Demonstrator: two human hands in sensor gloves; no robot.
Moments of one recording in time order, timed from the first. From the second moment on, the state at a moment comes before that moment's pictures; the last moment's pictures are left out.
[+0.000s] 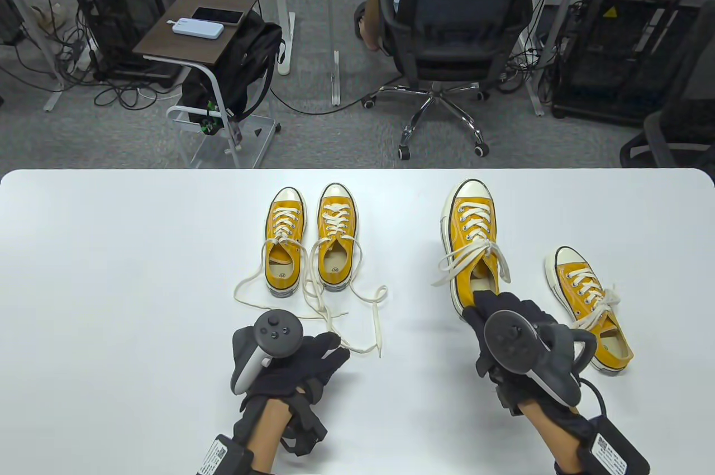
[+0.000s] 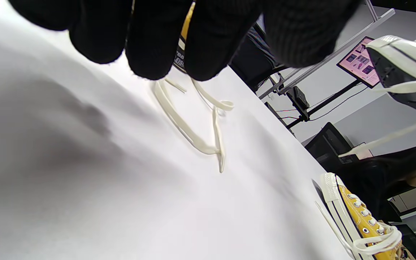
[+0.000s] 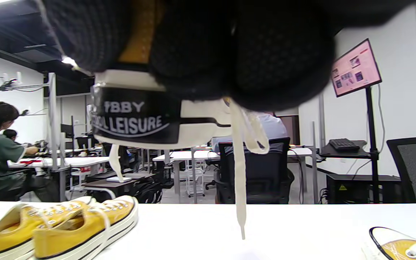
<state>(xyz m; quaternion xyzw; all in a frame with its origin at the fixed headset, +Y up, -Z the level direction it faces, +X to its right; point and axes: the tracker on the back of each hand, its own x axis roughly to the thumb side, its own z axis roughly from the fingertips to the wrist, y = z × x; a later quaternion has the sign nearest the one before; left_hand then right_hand) -0.149 -0.744 -0.289 -0.19 -0.04 0.36 0.91 0.178 -0.599 -0.247 0.05 -0.17 0.98 0.07</state>
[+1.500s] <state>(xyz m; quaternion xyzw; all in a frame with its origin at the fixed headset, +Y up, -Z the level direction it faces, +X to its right) -0.151 -0.748 -0.290 -0.23 -0.02 0.35 0.91 0.094 -0.717 -0.211 0.18 0.12 0.98 -0.02</state>
